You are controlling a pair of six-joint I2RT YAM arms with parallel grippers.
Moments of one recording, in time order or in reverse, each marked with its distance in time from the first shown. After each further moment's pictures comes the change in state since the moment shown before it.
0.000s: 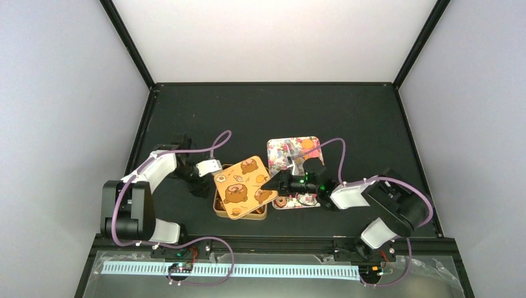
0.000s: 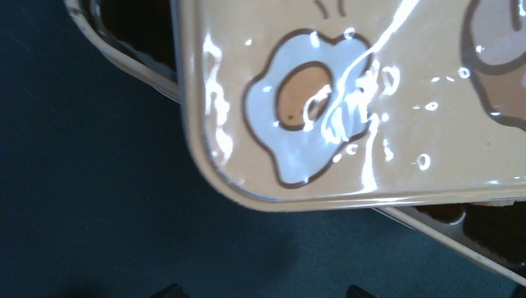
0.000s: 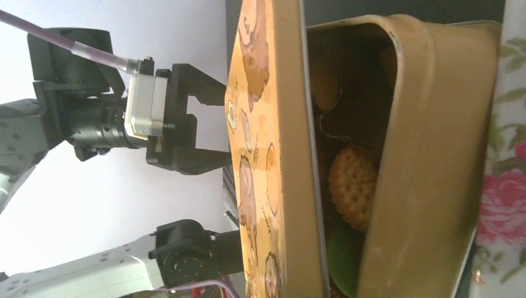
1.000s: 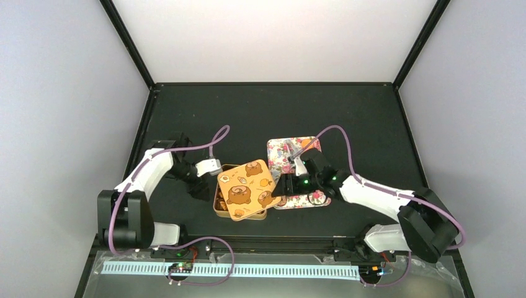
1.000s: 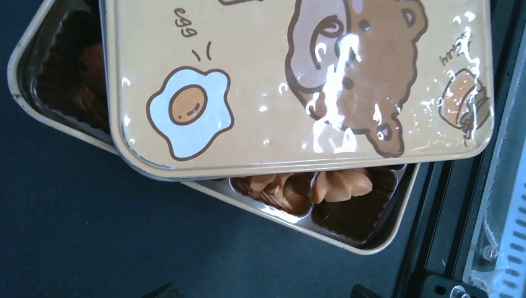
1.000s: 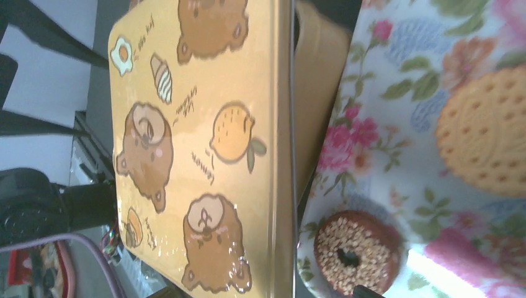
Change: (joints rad) left arm 0.002 -0.059 0.076 -0.220 0.142 0.061; right arm -0.011 -0.275 0.185 -0.916 0.122 -0.587
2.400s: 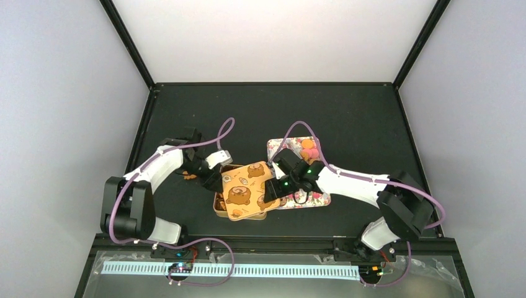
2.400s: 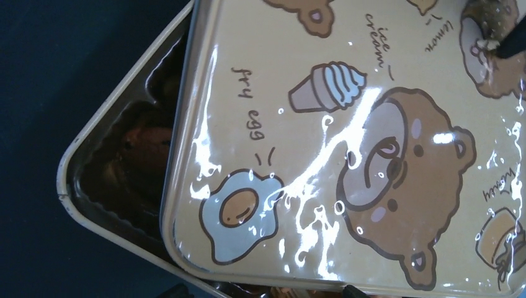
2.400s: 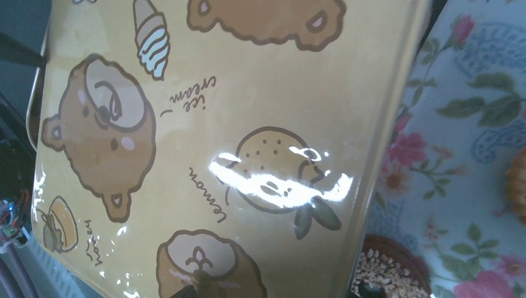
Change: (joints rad) left arm -0.120 0.072 0.002 0.221 0.048 -0.325; right arm 0.156 0.216 0.281 -0.274 0.176 -0.186
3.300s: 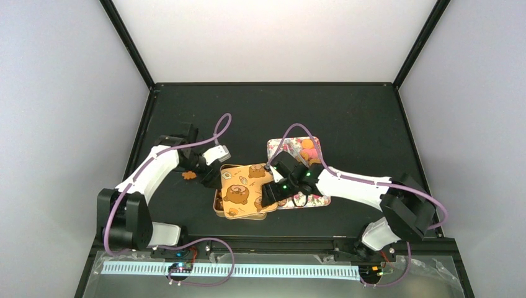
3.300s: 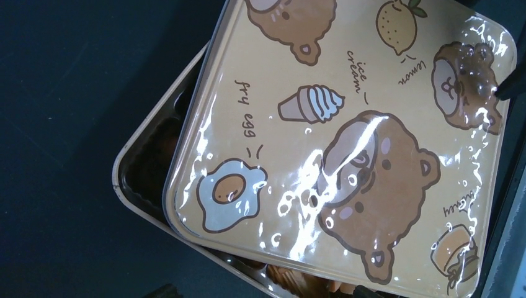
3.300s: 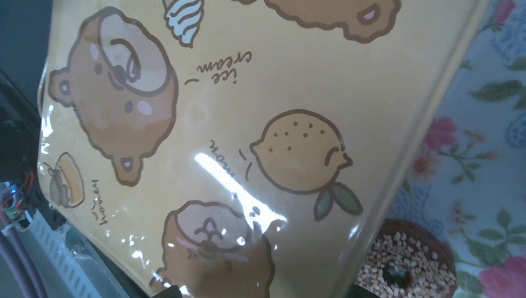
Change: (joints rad) left arm 0.000 -0.069 0.067 -0.069 -0.023 -0.028; right arm 0.053 -0.005 0.010 -0.023 0.018 0.010
